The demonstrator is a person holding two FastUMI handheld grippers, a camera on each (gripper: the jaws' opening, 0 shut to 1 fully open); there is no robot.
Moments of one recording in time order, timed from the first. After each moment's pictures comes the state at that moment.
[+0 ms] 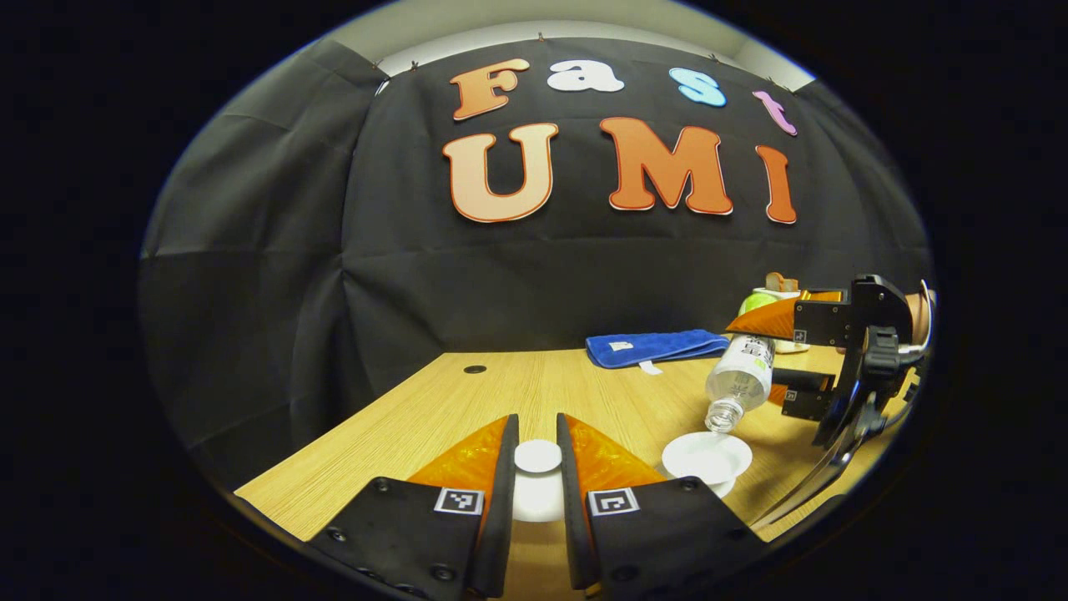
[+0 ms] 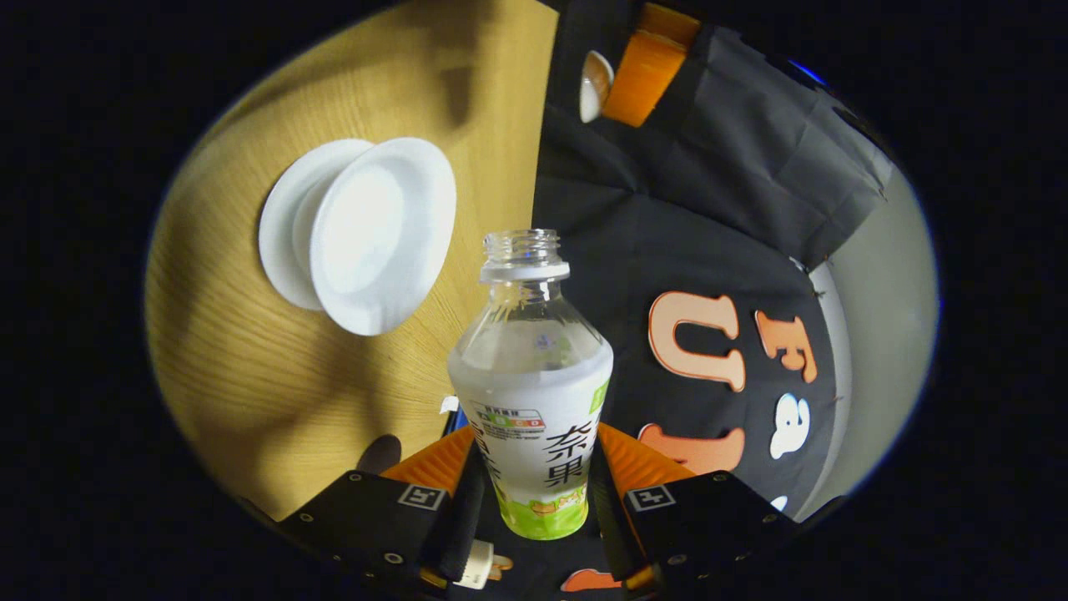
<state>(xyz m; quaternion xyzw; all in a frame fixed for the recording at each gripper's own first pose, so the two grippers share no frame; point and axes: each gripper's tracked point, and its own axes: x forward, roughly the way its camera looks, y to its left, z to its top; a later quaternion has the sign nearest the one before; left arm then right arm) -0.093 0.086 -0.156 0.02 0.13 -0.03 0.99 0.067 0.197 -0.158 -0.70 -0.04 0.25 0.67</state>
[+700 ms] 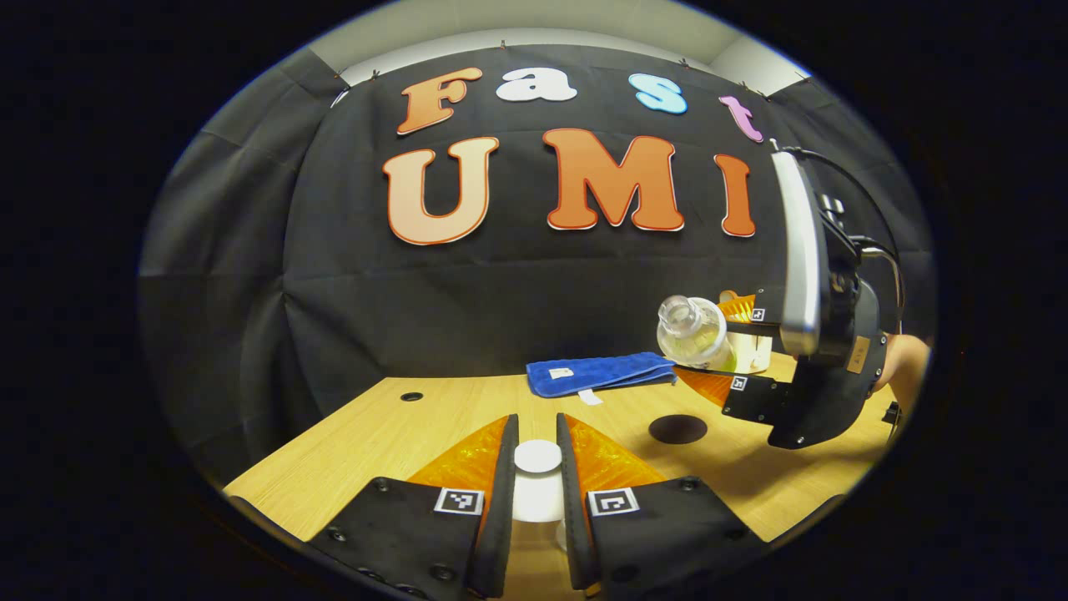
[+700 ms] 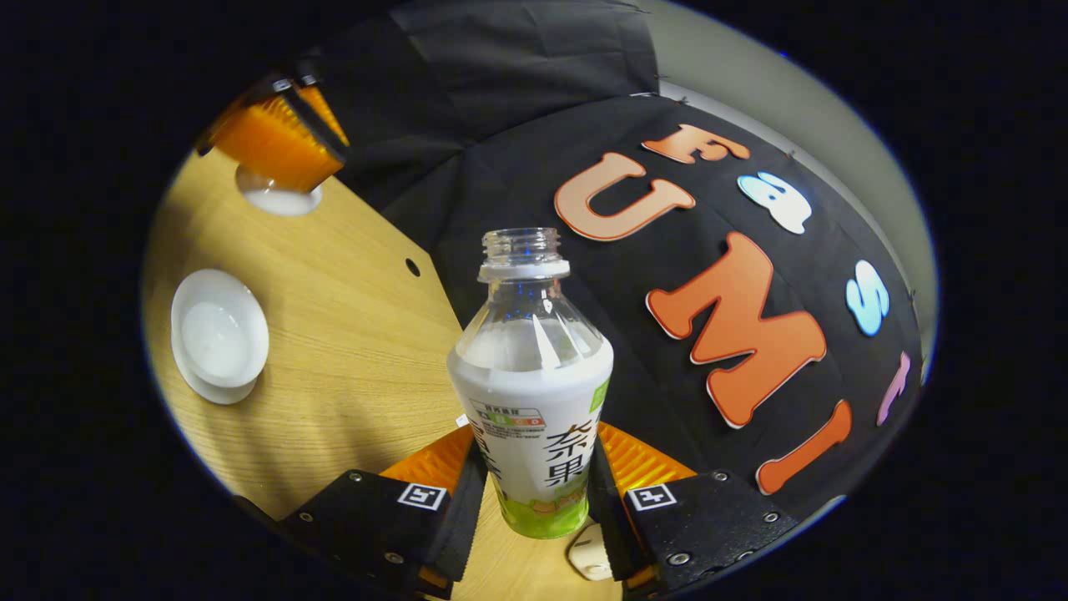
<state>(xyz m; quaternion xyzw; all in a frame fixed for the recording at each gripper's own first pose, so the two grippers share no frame) -0.064 -0.016 -0.126 0.01 0.11 -0.11 0.99 0.141 0.137 -0.153 -0.39 0.07 0.20 0.90</state>
